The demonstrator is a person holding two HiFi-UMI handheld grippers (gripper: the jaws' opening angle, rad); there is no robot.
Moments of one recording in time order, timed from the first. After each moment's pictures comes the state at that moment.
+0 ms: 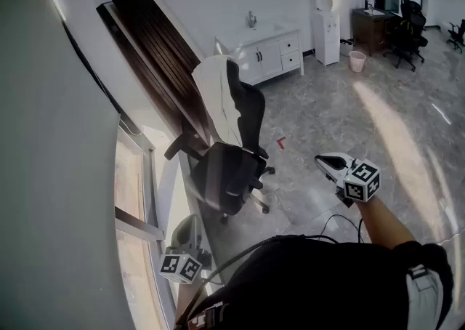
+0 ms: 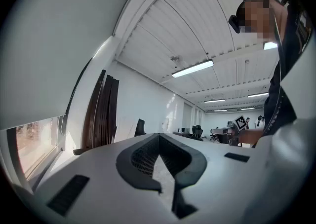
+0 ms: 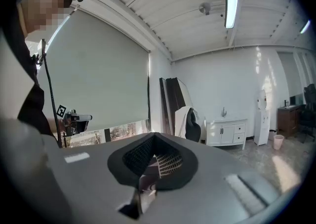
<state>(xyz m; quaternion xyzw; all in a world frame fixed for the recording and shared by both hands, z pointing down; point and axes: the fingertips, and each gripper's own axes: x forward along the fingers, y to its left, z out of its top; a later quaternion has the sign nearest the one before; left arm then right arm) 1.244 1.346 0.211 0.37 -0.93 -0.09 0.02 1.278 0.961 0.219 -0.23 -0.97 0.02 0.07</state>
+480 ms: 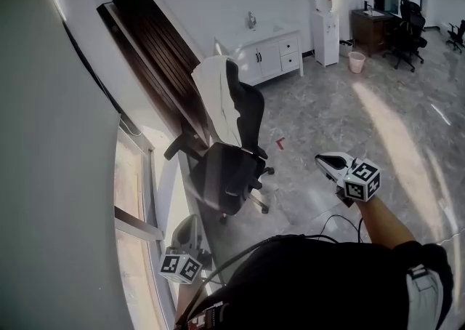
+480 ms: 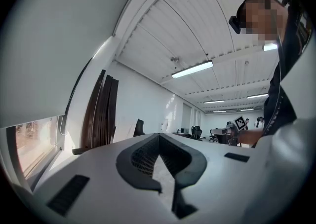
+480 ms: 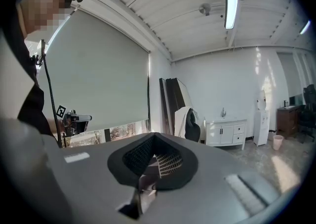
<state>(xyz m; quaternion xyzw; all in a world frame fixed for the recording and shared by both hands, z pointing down) 1.249 1.345 0.211 0.37 -0.92 -0.09 0.02 1.282 0.960 0.217 -0.23 -0.97 0.02 0.07</state>
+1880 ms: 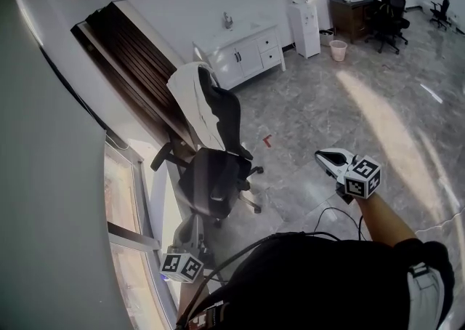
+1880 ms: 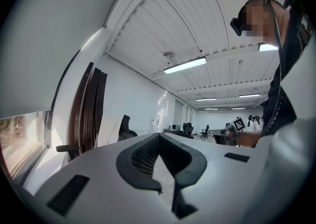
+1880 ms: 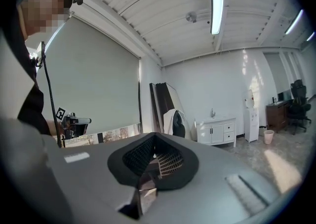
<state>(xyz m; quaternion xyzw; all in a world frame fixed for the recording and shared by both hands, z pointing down) 1.257 1.252 0.212 0.42 -0.90 -0.08 0.04 1.323 0.874 0.228 -0.19 -0.98 0.05 0.05</state>
